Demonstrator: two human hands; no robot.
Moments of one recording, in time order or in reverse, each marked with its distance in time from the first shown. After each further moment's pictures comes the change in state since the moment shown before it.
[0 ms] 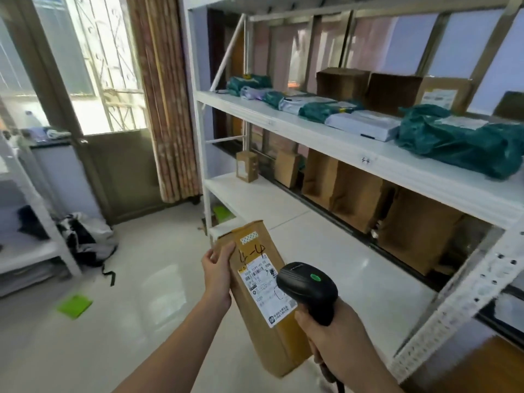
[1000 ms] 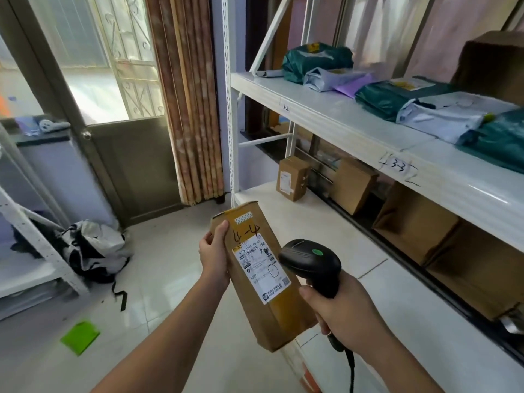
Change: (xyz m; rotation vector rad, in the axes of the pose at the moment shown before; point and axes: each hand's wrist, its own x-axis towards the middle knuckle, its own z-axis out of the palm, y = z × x) left_hand 0.477 0.159 0.014 -0.051 0.155 0.002; right_hand 0.466 -0.171 0.160 -0.006 -0.191 -0.055
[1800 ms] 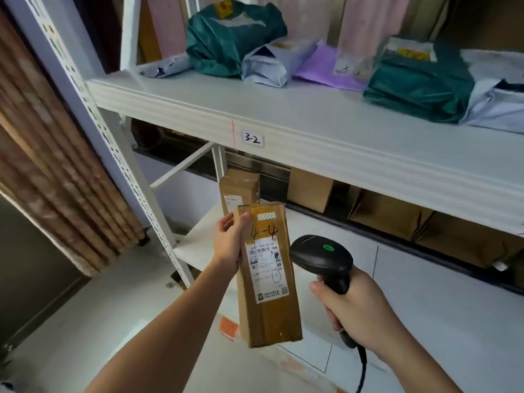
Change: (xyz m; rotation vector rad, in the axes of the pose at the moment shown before) left_hand 0.315 0.010 0.216 0.358 -0.690 -0.186; right_hand 0.271 -0.039 0.038 0.073 0.407 0.327
